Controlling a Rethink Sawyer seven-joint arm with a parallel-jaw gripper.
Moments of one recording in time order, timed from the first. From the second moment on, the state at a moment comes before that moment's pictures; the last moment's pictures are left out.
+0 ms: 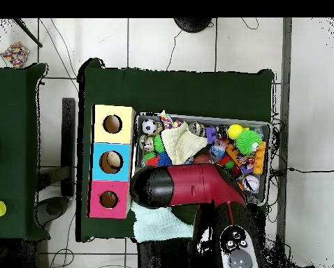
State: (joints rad) arm -0.28 -0.88 0.11 1.83 -0.34 0.78 2.25
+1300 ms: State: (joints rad) arm -0.30 -0.81 0.15 1.66 -0.37 0.77 2.25
